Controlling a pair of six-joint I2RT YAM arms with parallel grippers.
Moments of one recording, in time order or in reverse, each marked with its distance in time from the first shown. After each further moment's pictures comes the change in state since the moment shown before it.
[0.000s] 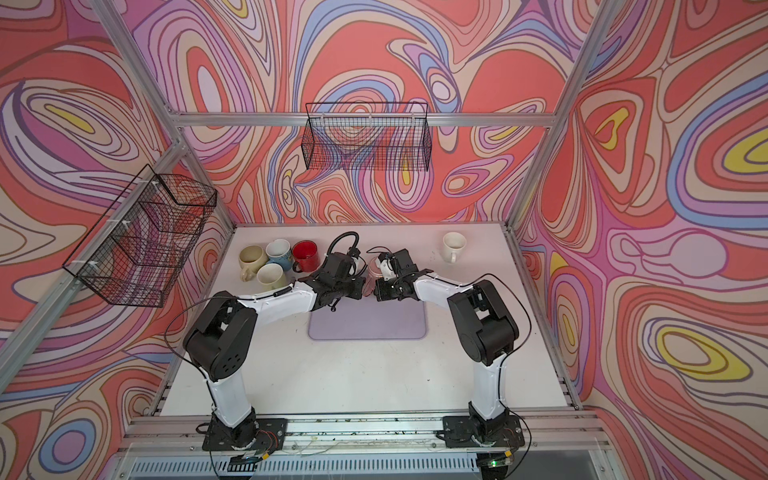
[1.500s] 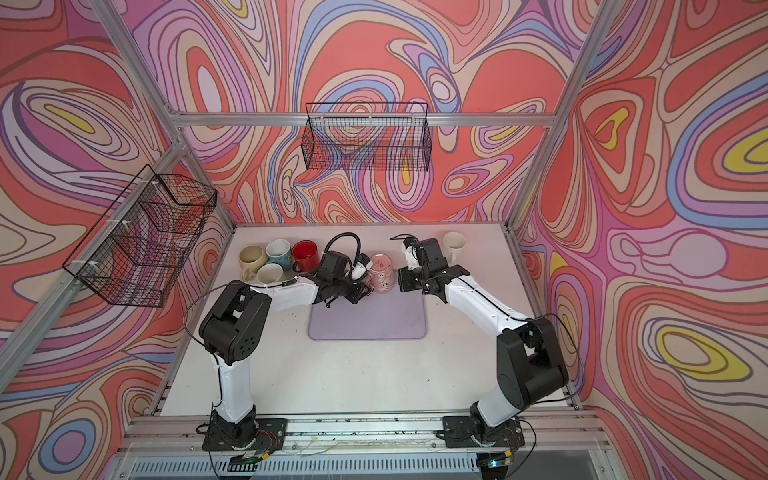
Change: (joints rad) left arm 0.071 0.160 0.078 0.024 0.339 0.335; right arm -0.092 -0.358 -0.082 -0.166 0.168 -0.090
